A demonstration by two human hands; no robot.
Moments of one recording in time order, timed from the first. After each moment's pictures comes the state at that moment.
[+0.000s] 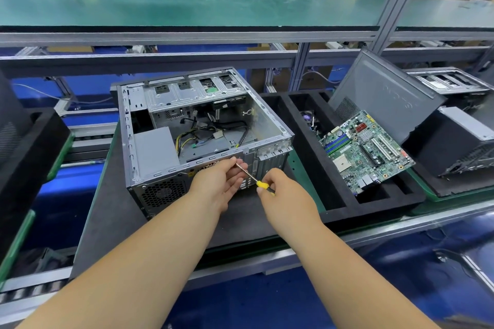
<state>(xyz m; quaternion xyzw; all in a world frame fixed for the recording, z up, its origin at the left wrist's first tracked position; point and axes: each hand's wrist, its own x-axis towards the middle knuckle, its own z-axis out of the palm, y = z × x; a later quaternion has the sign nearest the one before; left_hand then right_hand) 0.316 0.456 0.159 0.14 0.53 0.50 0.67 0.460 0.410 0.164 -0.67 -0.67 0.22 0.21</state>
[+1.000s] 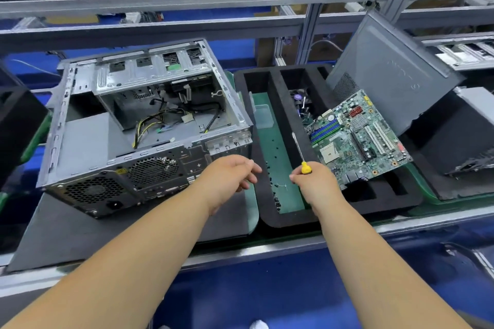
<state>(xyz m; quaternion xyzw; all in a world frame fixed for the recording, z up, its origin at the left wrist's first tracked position) 0.425 0.484 0.141 0.47 0.61 0.31 0.56 0.625 0.512 0.096 -0.74 -0.50 0.39 0.24</state>
